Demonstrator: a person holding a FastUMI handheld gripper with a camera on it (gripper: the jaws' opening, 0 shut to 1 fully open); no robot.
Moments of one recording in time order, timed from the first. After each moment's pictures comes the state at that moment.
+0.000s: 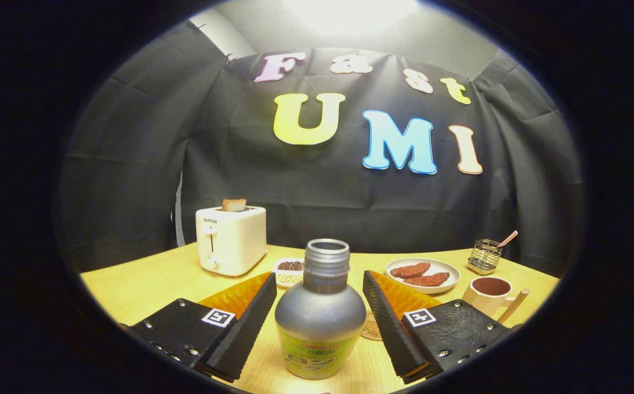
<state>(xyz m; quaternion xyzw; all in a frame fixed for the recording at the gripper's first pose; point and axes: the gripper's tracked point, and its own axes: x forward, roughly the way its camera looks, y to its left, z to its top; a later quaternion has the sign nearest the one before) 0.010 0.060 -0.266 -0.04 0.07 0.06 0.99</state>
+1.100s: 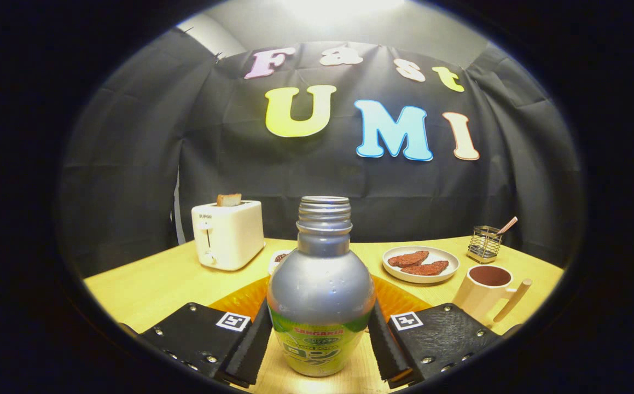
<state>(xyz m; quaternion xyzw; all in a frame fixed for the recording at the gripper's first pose) 0.011 0.040 -0.263 0.01 0.09 0.06 0.99</state>
